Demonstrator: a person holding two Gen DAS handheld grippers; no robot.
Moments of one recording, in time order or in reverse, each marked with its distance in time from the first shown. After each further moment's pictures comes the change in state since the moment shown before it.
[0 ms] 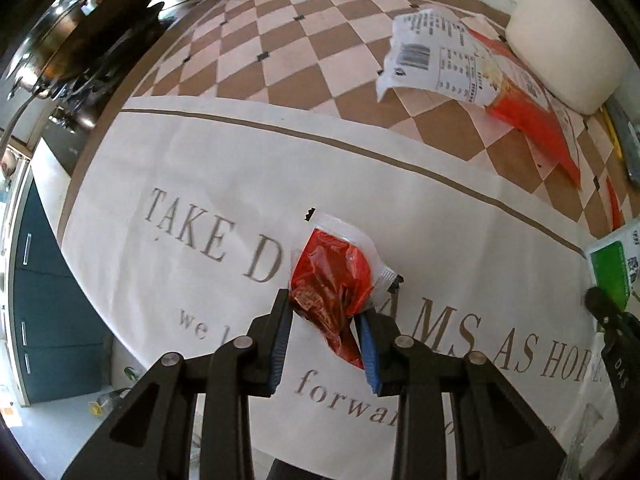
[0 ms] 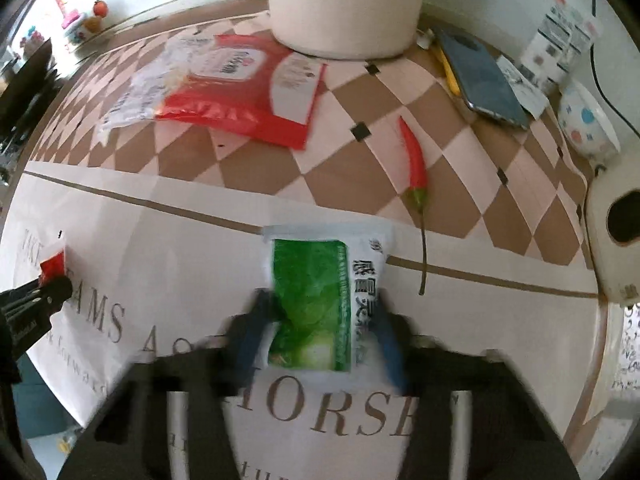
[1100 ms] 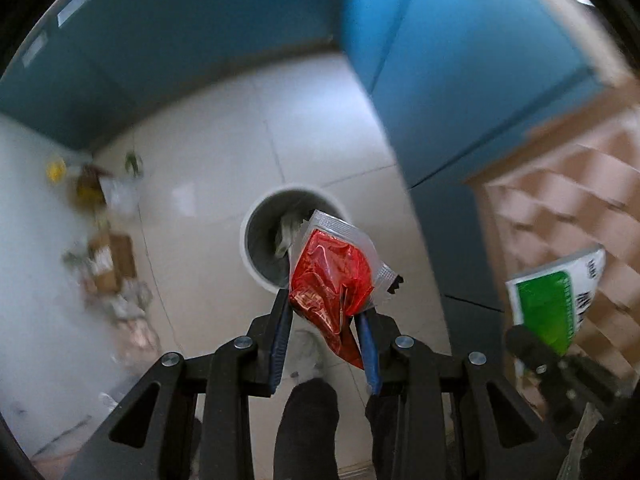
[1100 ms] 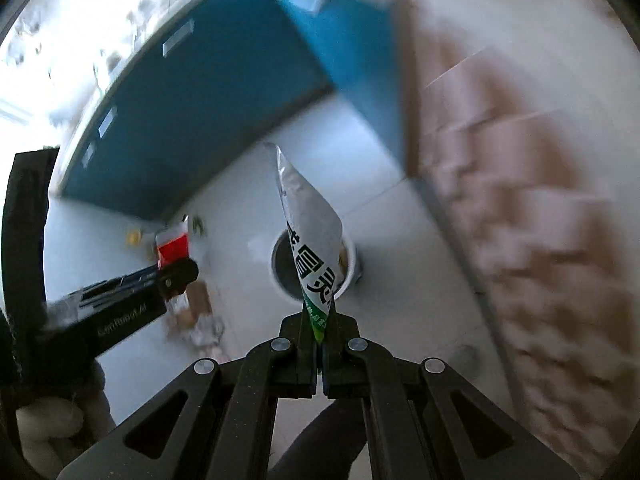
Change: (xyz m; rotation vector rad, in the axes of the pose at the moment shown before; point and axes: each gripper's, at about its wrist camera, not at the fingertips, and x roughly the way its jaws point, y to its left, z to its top) left arm 0.160 0.467 -0.324 -0.861 0.185 -0.055; right arm 0.011 0.493 -0.264 -0.763 0.288 0.542
